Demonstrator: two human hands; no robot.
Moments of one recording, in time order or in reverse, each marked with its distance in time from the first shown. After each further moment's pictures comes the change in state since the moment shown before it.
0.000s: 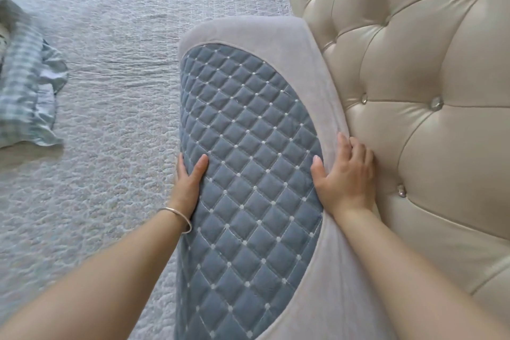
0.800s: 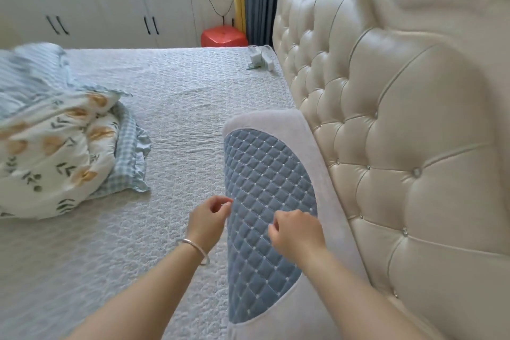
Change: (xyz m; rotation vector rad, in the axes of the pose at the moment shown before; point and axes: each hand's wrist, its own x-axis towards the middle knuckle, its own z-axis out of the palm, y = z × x) left_hand -0.198 0.142 -0.082 0.328 0.051 0.276; right_hand -0.109 -0.133 -0.183 -0.057 -0.411 -0.354
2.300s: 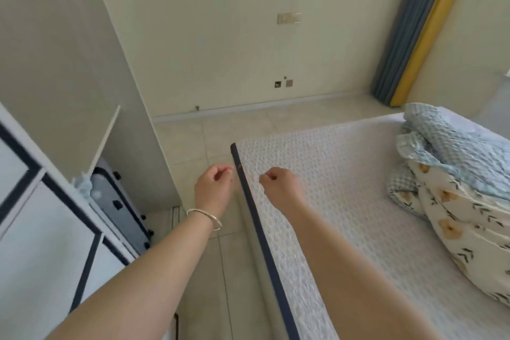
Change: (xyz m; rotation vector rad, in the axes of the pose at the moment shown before) left_hand -0.616 -0.266 -0.670 -0.370 1.589 -0.297; right_hand -0.440 -0.852 0.003 0.512 -0.553 -1.060
